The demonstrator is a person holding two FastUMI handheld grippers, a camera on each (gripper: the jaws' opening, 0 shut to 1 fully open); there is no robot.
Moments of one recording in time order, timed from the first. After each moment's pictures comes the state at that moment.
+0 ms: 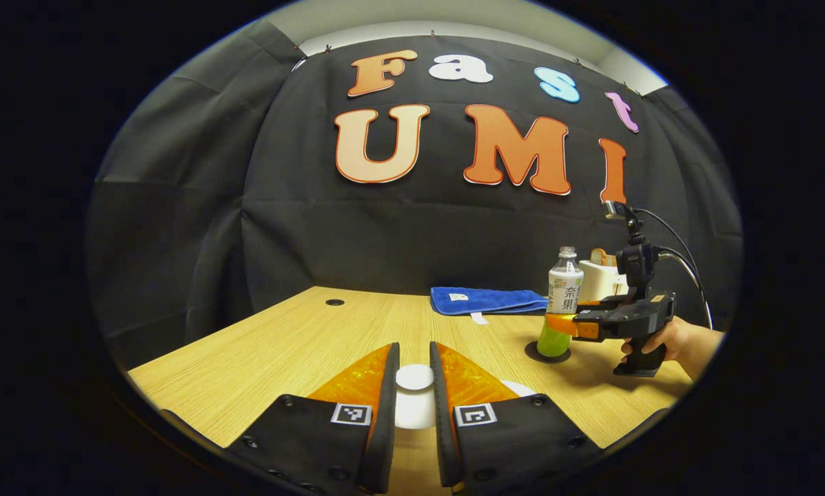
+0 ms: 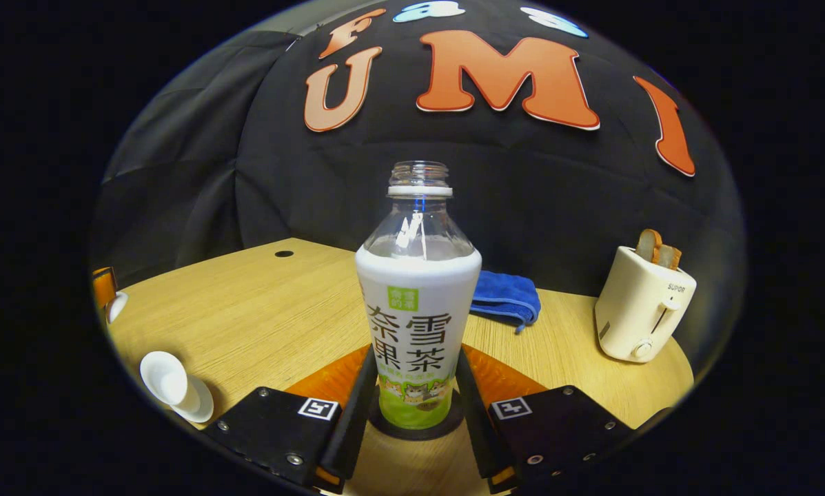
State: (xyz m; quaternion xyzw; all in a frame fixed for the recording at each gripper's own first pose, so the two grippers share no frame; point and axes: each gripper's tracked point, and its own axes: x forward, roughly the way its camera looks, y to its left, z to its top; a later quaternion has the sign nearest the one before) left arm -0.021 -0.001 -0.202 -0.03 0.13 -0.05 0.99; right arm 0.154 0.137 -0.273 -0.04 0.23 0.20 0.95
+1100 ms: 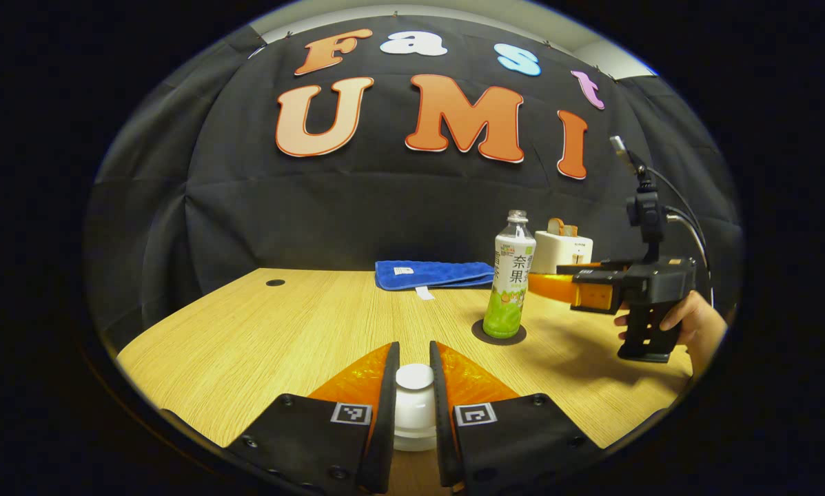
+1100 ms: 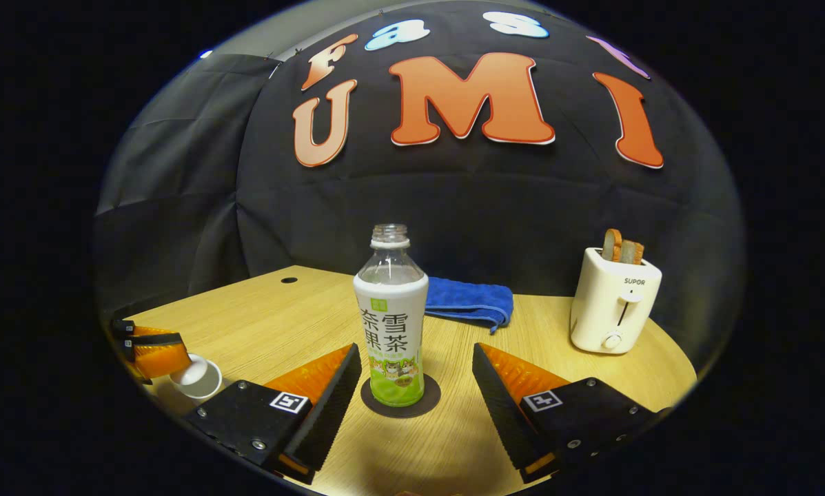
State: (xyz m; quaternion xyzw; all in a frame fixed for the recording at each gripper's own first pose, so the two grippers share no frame) left arm -0.016 -0.093 -0.242 -0.01 0.18 -0.14 0.97; right arm 0.115 0.084 -0.223 0.00 0.19 0.19 0.96
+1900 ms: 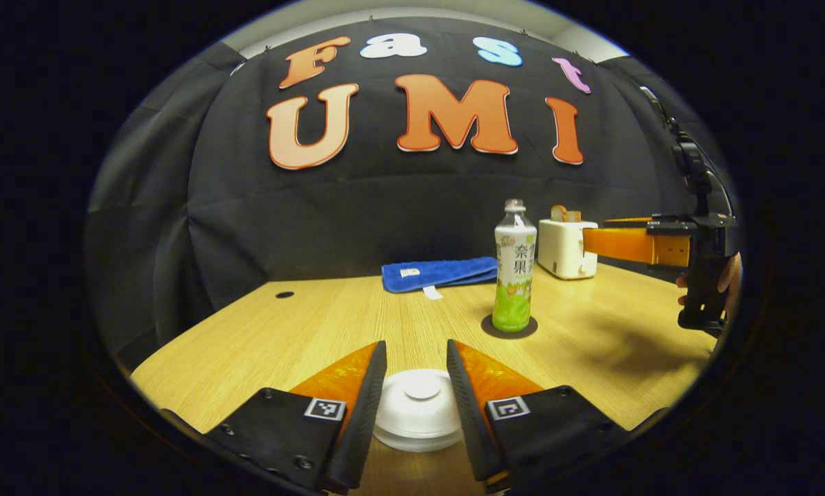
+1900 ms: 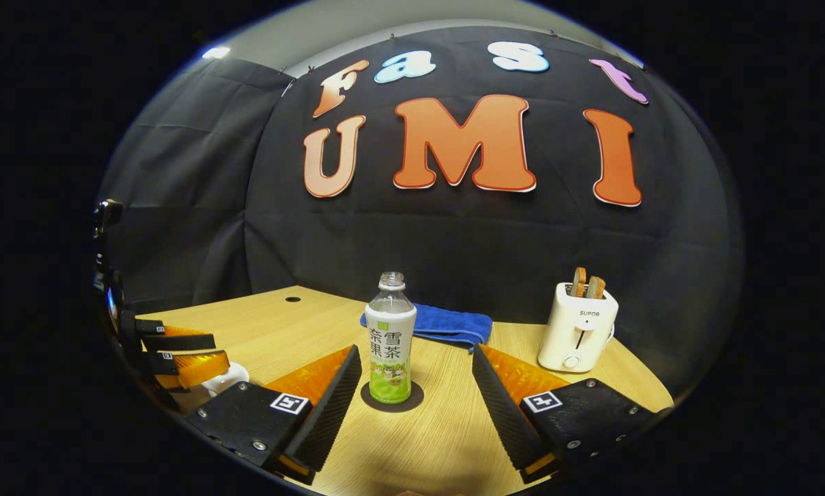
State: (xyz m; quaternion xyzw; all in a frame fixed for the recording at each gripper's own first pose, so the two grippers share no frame) left arm -0.013 -0.087 -0.215 0.03 0.14 -0.12 0.98; right arm 0.073 0.055 -0.164 -0.01 0.12 0.18 0.98
